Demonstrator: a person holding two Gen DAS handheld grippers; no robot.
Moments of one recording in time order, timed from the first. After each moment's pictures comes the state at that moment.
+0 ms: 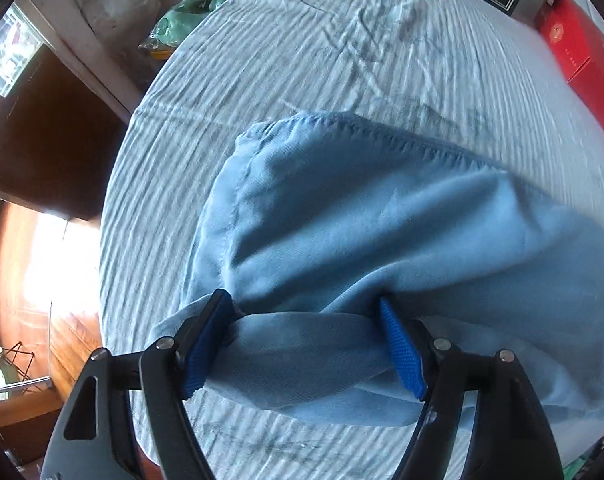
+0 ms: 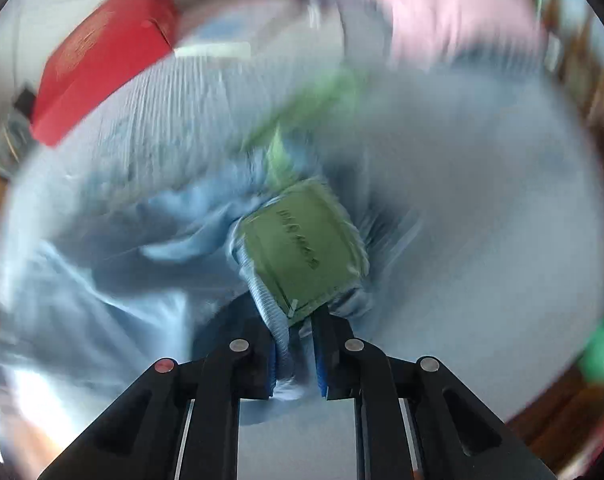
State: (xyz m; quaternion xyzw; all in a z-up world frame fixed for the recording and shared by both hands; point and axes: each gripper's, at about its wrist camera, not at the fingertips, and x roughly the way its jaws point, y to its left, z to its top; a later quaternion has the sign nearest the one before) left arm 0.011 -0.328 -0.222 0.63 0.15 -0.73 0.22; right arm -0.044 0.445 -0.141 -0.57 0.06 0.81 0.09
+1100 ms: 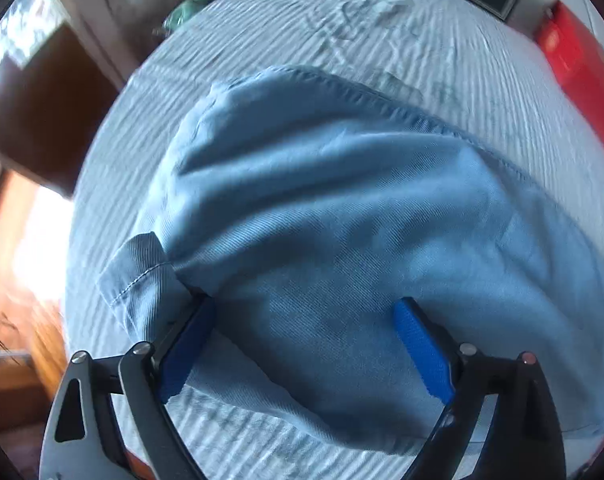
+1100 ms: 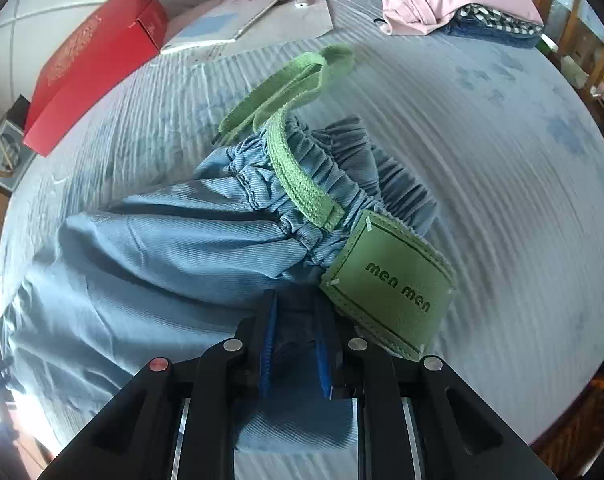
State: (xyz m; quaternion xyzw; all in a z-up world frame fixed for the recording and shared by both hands) left arm 0.034 -0.276 -0.230 0.59 0.19 -0.74 0.24; right arm -0.030 0.452 -0.210 -0.57 0.16 0.80 0.06
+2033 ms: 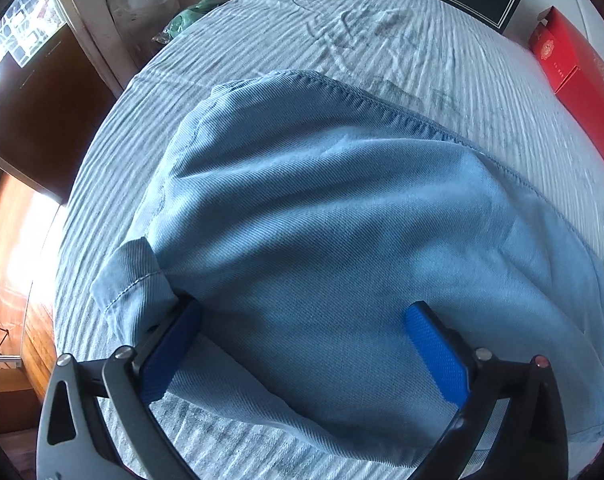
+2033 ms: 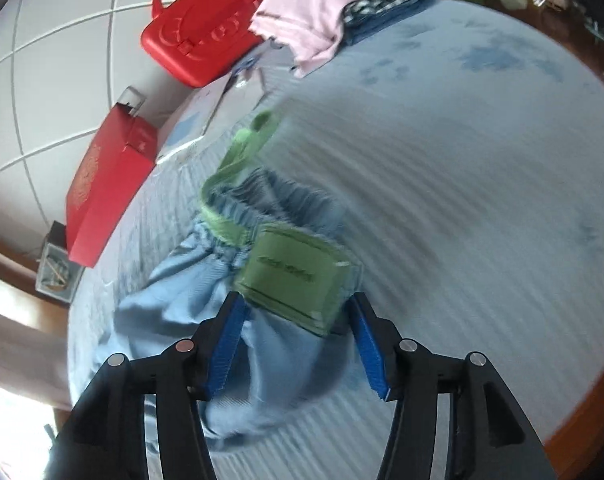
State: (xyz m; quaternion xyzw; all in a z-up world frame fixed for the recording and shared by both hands) left arm 0.042 -0.274 -0.232 0.57 0.19 -0.76 0.24; right arm 0.039 0.526 -0.203 -0.44 0.35 0.82 0.07
